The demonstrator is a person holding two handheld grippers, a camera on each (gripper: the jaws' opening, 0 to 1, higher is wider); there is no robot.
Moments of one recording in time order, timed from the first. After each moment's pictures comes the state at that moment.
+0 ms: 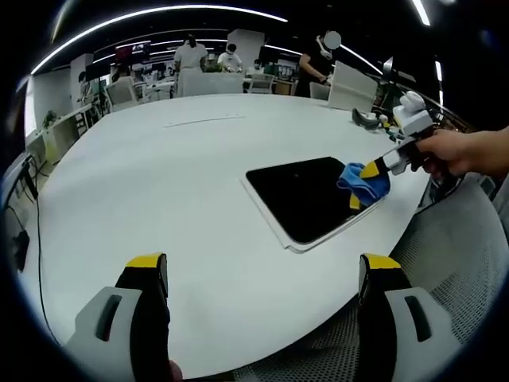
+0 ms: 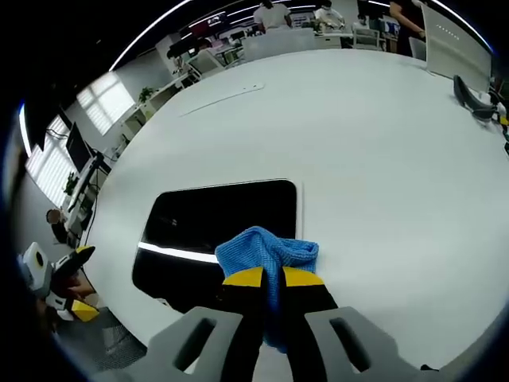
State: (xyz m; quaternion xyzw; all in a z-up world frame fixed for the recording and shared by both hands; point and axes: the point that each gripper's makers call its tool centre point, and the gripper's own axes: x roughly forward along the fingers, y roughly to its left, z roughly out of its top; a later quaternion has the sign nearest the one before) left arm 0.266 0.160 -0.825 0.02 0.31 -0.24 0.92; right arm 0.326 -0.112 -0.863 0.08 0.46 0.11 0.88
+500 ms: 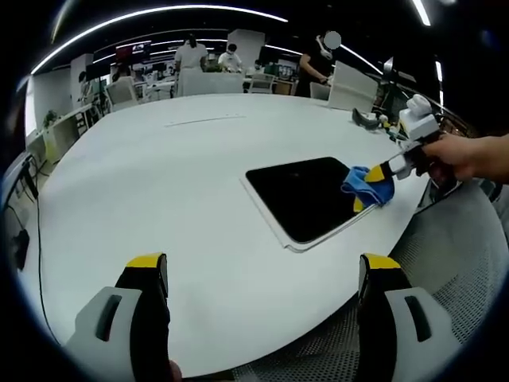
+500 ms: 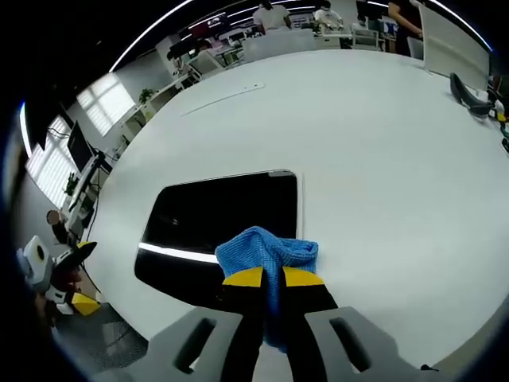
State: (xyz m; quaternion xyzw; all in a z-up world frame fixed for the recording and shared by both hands) left arm 0.263 0.159 -0.825 0.02 0.31 -0.24 0.92; right arm 0.312 -0.112 -0.863 0.09 0.46 0.11 0.87
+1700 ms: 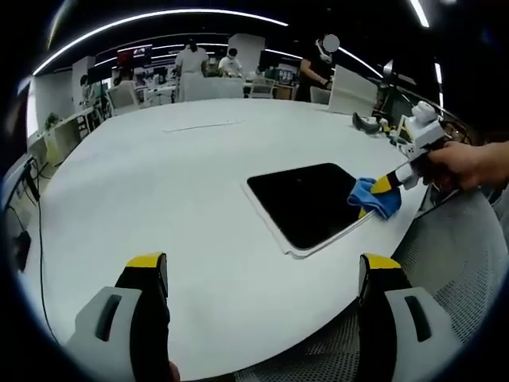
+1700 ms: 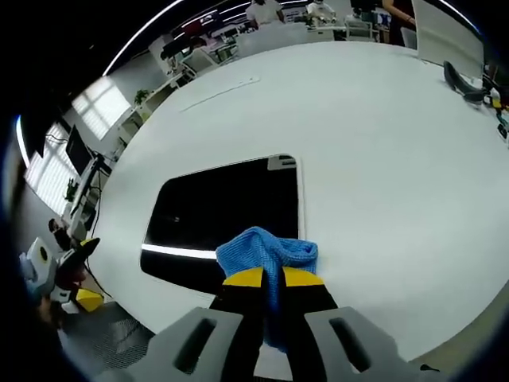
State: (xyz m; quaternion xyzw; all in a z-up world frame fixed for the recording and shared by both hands) left arm 0.267 0.161 -0.818 0.02 0.29 -0.24 0.93; right arm 0.298 -0.107 -0.864 0.12 0.48 0.09 0.86
